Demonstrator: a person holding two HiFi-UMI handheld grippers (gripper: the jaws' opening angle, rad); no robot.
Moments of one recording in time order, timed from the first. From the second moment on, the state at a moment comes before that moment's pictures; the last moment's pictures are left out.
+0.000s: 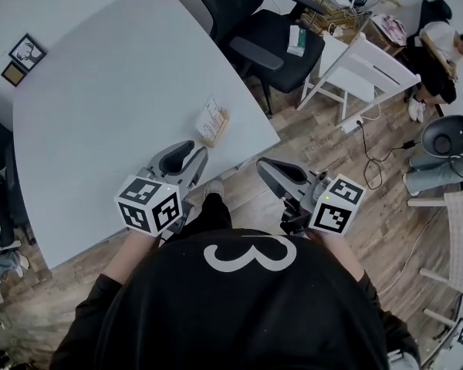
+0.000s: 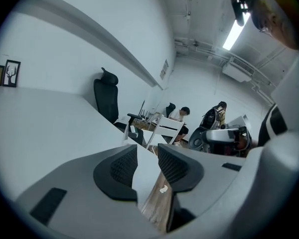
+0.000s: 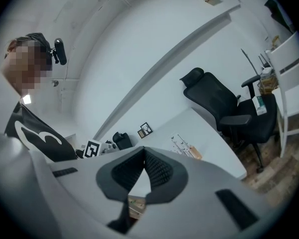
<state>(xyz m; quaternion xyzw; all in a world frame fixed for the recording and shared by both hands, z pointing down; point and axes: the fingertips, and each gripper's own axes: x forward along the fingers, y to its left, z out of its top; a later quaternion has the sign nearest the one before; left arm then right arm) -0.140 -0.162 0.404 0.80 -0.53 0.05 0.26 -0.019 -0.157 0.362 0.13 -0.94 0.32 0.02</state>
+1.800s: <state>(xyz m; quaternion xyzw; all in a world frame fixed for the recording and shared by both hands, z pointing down) -0.155 -0.232 0.469 0.78 -0.55 0.13 0.27 -0.037 -0.157 0.430 0.15 -0.89 0.42 0.04</state>
